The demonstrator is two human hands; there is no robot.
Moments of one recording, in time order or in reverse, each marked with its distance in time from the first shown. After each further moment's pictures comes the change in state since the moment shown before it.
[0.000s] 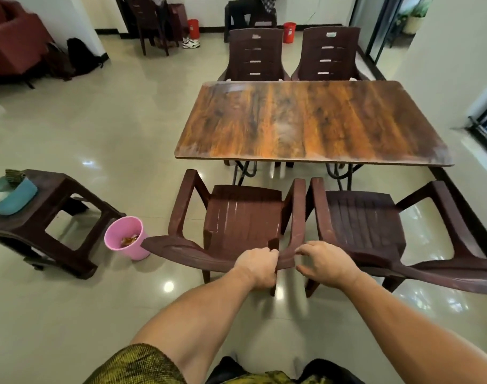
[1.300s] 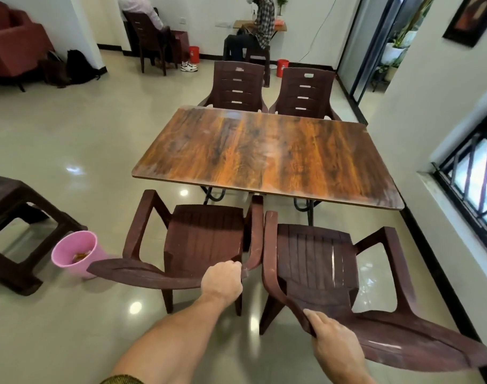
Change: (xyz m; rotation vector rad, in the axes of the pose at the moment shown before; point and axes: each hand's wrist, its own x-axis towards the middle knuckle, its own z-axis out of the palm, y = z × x) left_hand 0.101 0.109 -0.006 -0.096 0.336 -0.302; right_hand -0.115 0.180 0.019 -0.030 0.138 0.180
